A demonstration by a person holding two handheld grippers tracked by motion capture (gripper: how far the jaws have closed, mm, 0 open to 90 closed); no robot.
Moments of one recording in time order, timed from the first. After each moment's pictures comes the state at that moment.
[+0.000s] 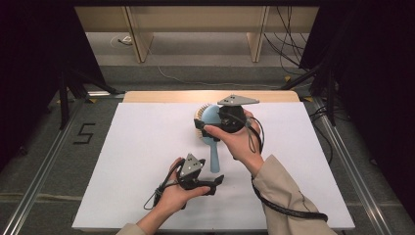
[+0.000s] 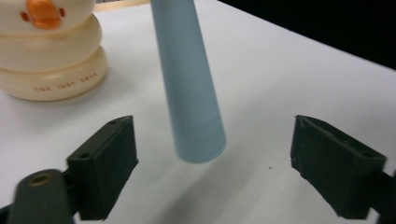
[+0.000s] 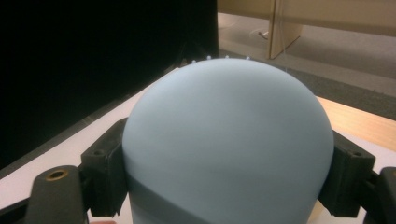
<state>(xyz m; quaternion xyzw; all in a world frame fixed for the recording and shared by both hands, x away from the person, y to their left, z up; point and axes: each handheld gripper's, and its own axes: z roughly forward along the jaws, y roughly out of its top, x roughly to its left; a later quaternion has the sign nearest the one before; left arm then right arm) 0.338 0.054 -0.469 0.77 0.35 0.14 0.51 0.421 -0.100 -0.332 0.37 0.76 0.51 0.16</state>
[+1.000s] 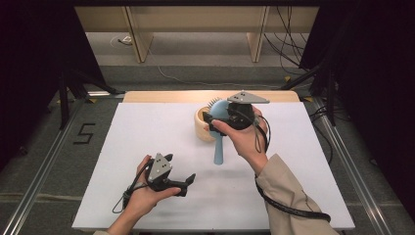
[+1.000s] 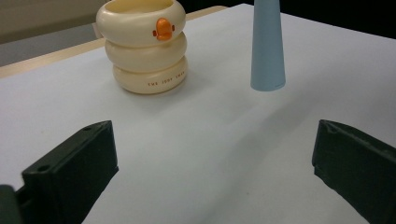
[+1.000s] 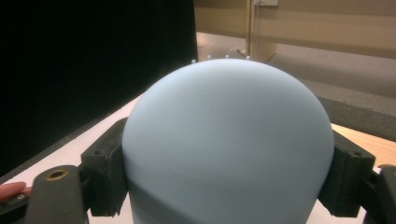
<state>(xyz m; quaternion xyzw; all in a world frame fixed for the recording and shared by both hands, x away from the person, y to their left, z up) 0.330 0.129 -0.461 0.76 0.35 0.22 0.50 0.426 -0.116 -0.329 0.39 0.73 0.52 0.21</state>
